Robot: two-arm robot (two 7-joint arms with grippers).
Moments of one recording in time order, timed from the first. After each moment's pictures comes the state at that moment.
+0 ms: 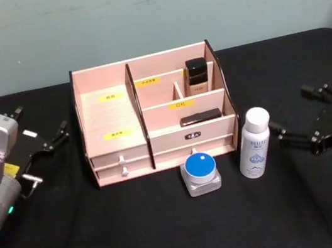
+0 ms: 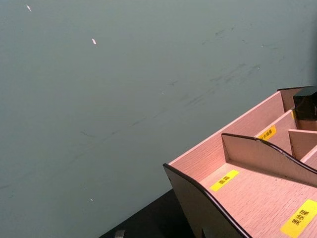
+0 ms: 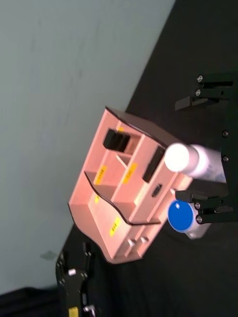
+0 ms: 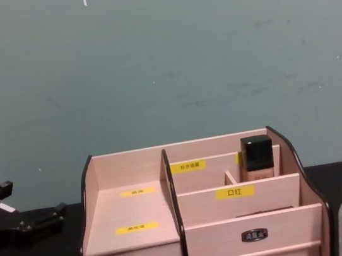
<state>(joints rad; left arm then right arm) -0.20 0.60 0.45 -1.41 -0.25 -0.12 0.03 -0.27 0.82 -0.12 -2.08 0.53 0.20 0.18</state>
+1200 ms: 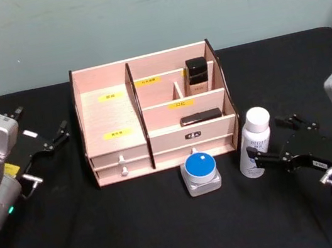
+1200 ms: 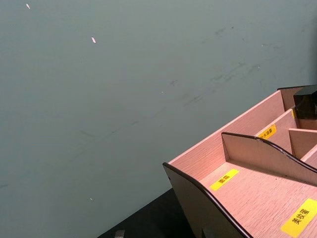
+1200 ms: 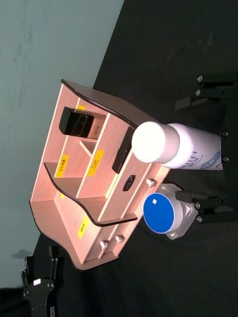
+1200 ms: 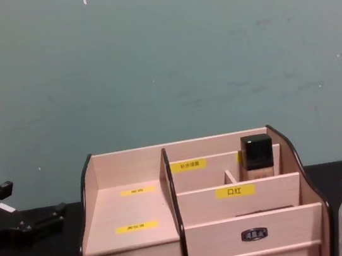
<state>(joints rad) -0.20 0.60 0.45 -1.41 -0.25 -0.12 0.03 -0.11 0.66 -0.25 -1.85 0.43 0.25 0.30</state>
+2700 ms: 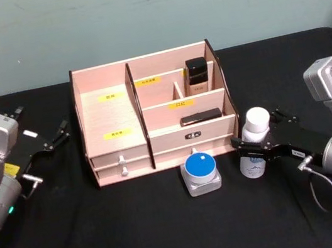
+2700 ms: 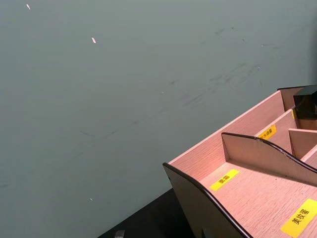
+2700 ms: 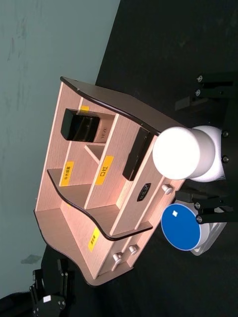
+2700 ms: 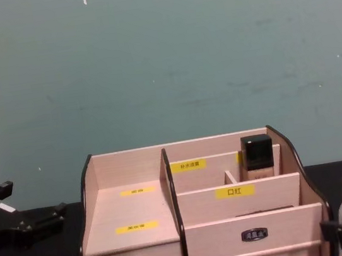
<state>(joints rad) -0.20 0.60 0.45 -1.41 -0.25 -0.12 0.03 0.02 0.54 -0.28 -1.68 0.40 0.24 0.35</state>
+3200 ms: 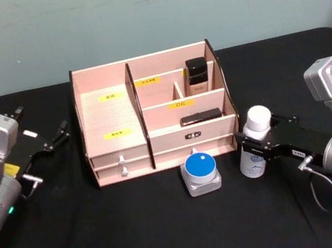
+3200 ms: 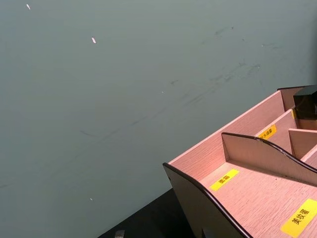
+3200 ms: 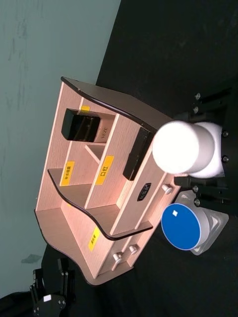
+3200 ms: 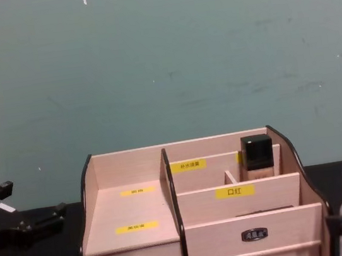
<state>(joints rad) -0.20 0.60 0.45 -1.41 -0.25 -0.12 0.03 0.02 0.54 -0.28 -1.68 0.40 0.24 0.35</state>
